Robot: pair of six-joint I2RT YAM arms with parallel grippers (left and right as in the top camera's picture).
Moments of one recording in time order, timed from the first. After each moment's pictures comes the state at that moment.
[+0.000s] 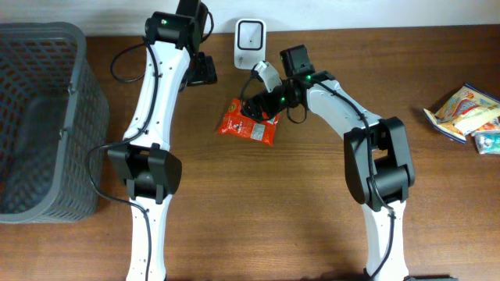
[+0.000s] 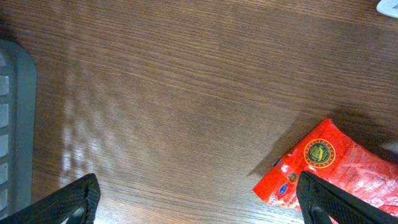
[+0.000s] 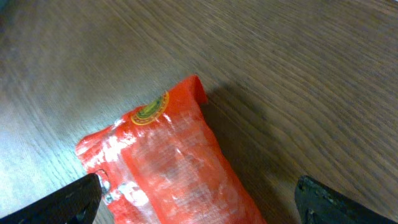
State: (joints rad) left arm -0.24 2.45 2.65 -1.57 -0.22 -0.41; right arm 0.31 2.29 1.75 -0.52 -0.58 -0.20
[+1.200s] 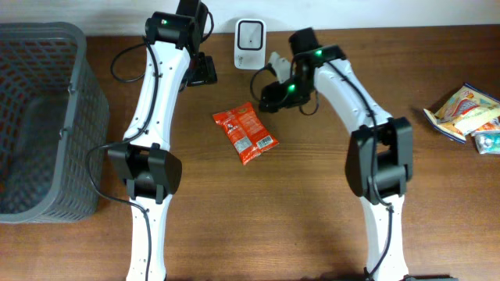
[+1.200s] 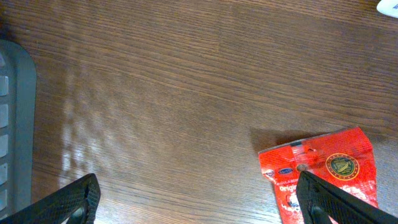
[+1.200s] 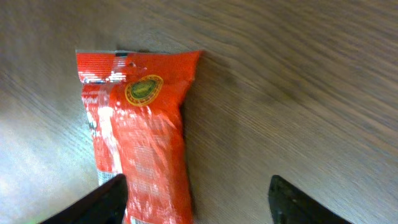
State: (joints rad) left arm -0.24 2.45 2.65 -1.57 -0.22 -0.41; right arm 0.28 2.36 2.05 -1.01 -0.48 -0.10
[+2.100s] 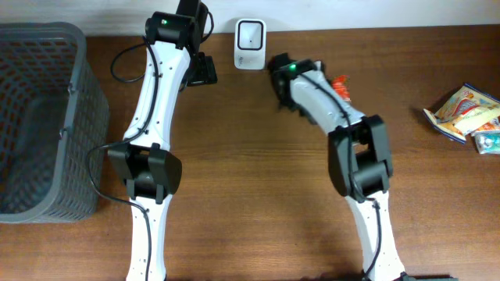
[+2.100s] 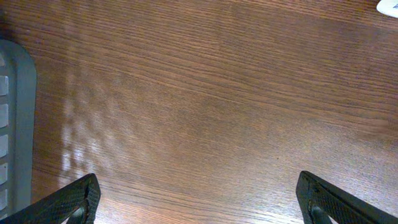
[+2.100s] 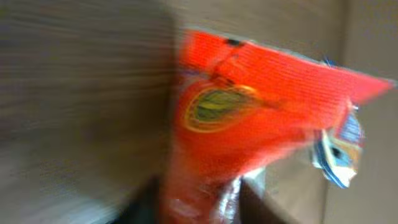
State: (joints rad) left arm -0.24 2.45 2.65 -1.57 -0.22 -0.41; right arm 0.39 2.45 2.04 -1.18 0.80 0.32
